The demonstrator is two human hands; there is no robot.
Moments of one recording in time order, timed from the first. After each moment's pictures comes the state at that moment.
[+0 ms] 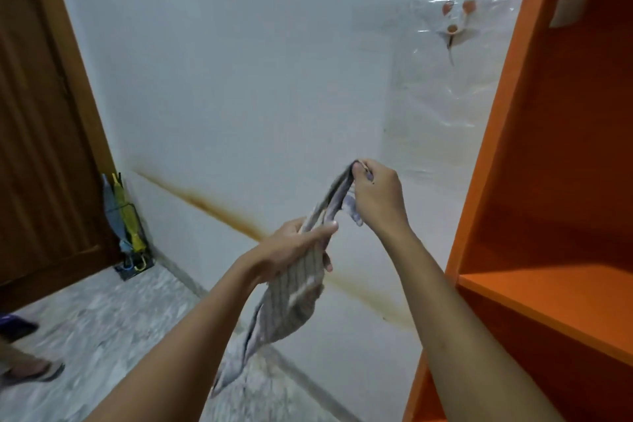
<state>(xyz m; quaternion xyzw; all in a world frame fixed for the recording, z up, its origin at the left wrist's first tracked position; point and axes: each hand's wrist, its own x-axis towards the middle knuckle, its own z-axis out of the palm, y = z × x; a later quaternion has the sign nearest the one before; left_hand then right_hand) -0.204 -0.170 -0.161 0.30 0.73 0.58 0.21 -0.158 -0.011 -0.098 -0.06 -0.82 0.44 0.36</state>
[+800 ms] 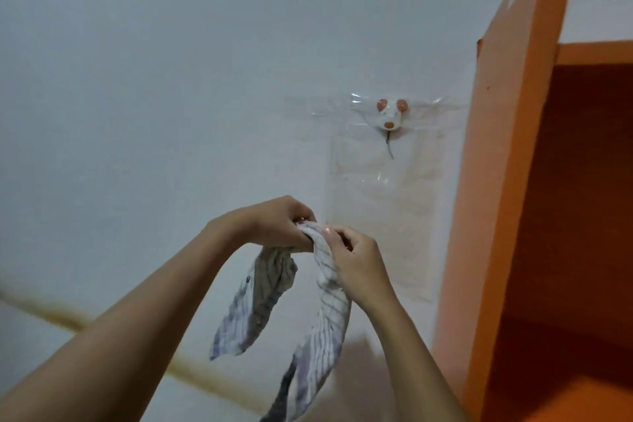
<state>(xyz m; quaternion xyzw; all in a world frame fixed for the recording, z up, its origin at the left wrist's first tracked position) -0.356 -0.057 0.012 0.53 0.81 0.23 0.04 -0.231 0.058 -0.058 -0.09 -0.79 0.47 0.38</state>
